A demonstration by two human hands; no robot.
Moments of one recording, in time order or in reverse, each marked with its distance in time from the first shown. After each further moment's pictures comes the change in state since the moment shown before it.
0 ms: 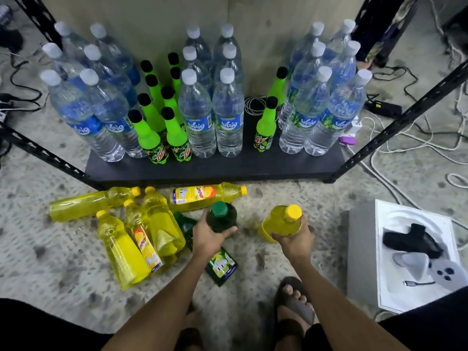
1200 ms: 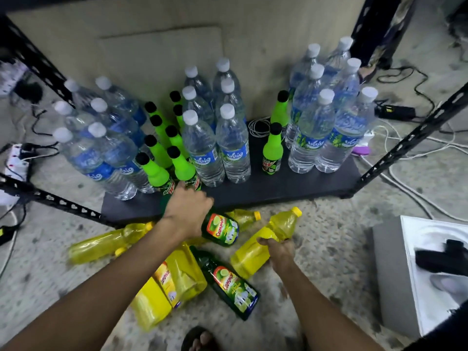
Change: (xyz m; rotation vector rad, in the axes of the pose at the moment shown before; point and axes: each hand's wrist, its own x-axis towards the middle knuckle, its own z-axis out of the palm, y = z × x) left_hand 0.053 0.177 -0.125 1.706 -0.250 0.633; right_hand 0.050 -0.020 0.117 0.593 -0.118 0.566
